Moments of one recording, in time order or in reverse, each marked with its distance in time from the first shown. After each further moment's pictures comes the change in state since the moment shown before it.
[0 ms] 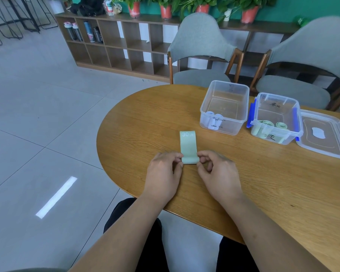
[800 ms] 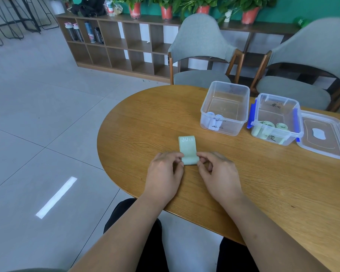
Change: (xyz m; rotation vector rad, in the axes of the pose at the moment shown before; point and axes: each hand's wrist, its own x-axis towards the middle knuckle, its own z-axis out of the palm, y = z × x) left_hand 0.001 -0.001 0.001 -0.001 0.011 0.021; right_hand 0.000 0.000 0.001 -0.036 -0.004 -0.031
